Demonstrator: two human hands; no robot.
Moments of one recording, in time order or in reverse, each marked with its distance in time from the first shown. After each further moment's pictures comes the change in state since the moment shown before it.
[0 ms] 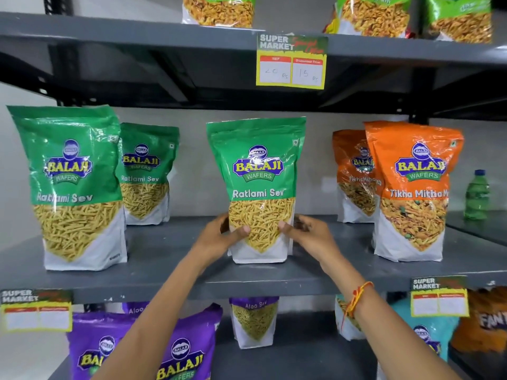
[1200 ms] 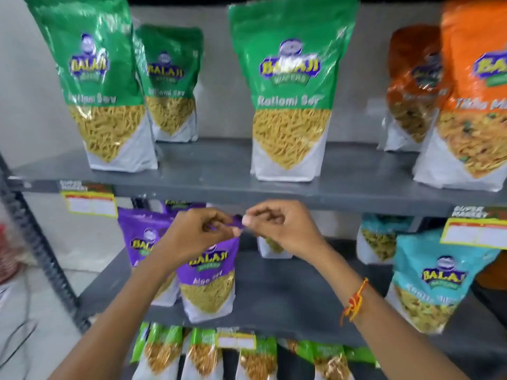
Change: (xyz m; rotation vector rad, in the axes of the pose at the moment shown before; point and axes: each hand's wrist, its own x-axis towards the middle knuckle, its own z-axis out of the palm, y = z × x) left_hand -0.148 -0.038 -0.015 0.366 0.037 -0.167; right_hand -0.114 0.018 0.068 0.078 -0.415 -0.058
